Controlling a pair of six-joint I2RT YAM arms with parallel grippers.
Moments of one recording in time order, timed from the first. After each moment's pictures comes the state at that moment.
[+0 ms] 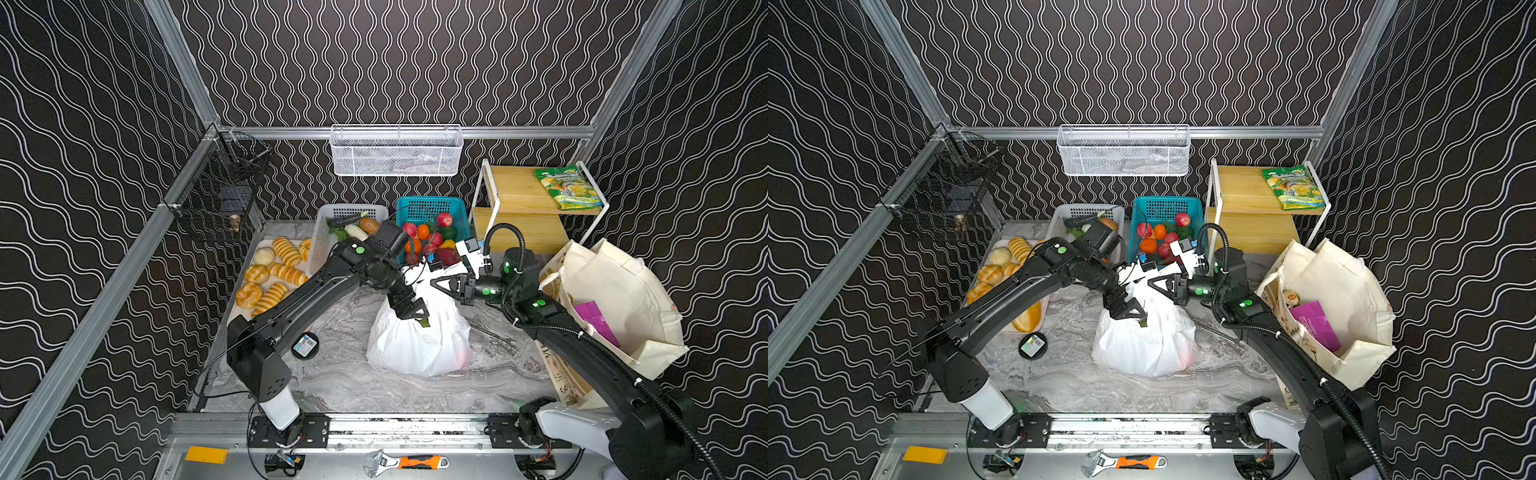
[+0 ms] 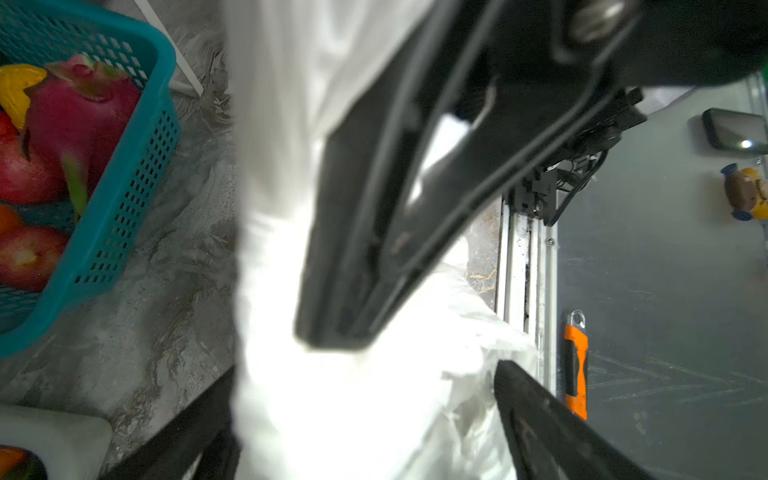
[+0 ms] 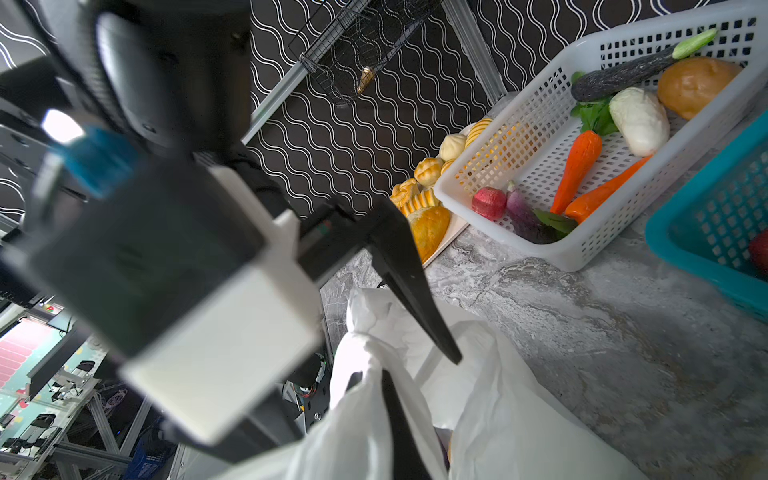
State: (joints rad) left arm -0.73 1.69 1.71 -1.09 0.48 0.48; right arm 0.38 1.17 0.88 0.04 -0.96 0.46
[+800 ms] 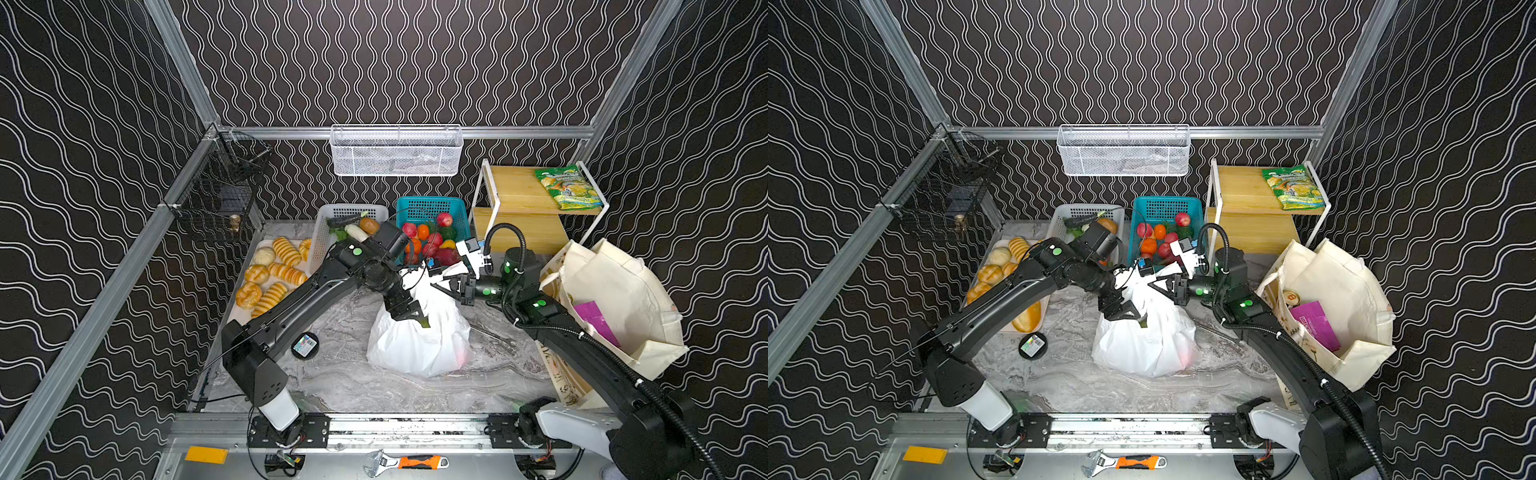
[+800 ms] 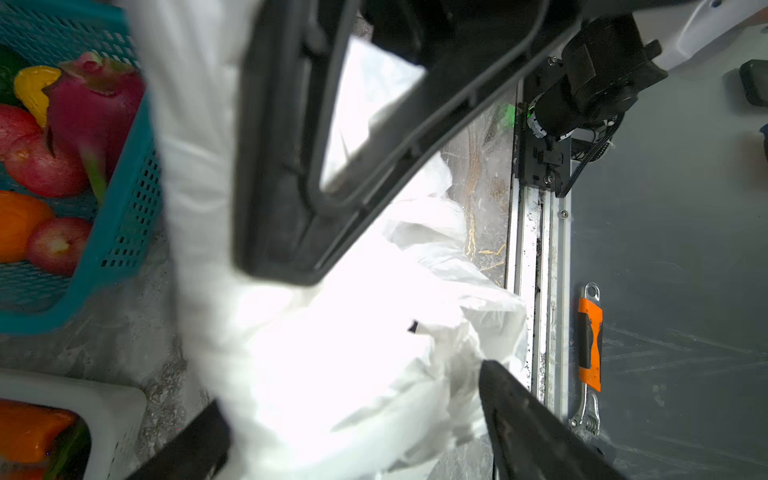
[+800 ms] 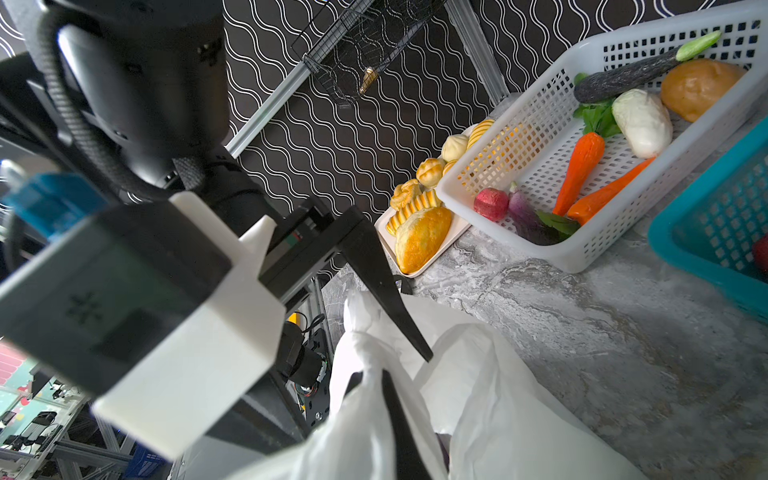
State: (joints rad) left arm -0.75 1.65 1.72 -1.14 0.44 0.52; right arm 0.38 1.17 0.88 0.04 -0.96 0.46
